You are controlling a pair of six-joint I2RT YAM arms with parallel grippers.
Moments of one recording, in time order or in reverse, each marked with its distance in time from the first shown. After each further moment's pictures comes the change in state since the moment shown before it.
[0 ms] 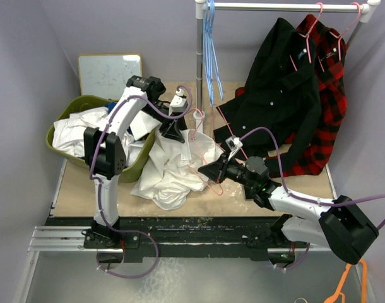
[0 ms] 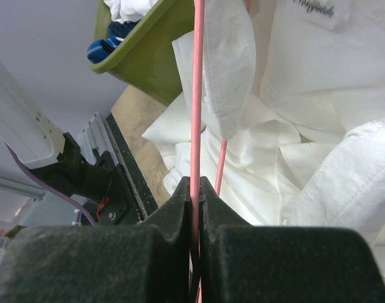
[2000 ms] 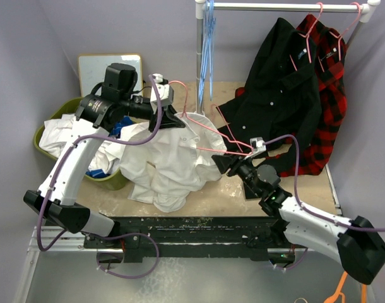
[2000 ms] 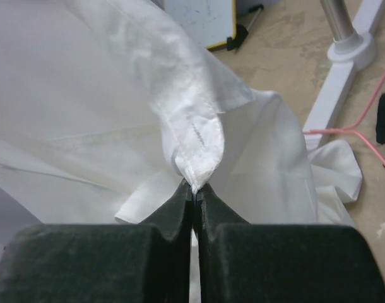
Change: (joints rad) left arm -0.082 -0.683 -0.310 0.637 -0.074 -0.809; right arm 0.006 -0.199 -0.084 0.028 0.428 -0.001
